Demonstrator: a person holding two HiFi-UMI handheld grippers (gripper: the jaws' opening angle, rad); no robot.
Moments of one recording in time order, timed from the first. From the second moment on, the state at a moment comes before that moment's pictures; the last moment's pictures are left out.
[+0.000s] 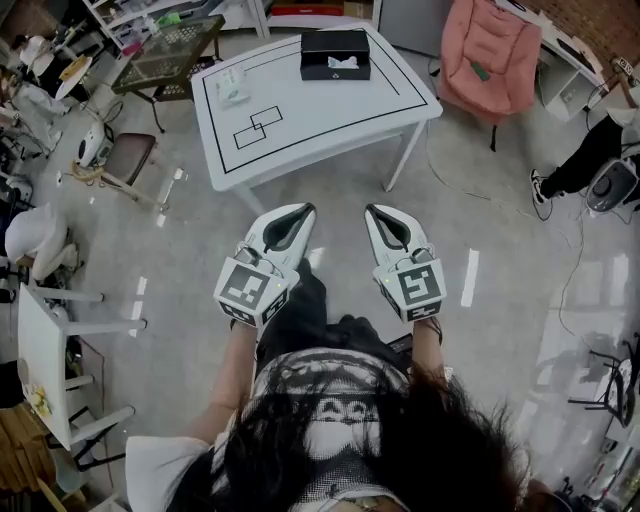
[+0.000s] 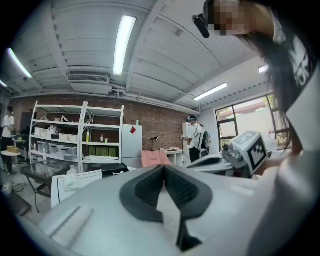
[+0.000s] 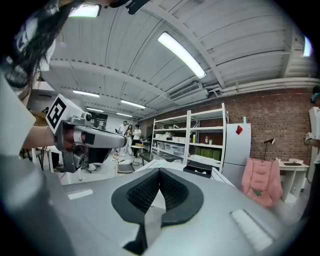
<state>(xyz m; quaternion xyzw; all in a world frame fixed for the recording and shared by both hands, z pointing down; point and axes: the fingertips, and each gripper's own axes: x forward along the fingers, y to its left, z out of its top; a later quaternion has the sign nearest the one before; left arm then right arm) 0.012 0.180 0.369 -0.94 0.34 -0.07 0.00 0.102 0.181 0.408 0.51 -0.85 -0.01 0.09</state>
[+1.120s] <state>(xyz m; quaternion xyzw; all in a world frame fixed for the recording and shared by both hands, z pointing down) -0.097 -0.045 0.372 -0.97 0.25 -0.05 -0.03 -0.015 -0.029 0.405 0.57 -0.81 0.02 0.14</state>
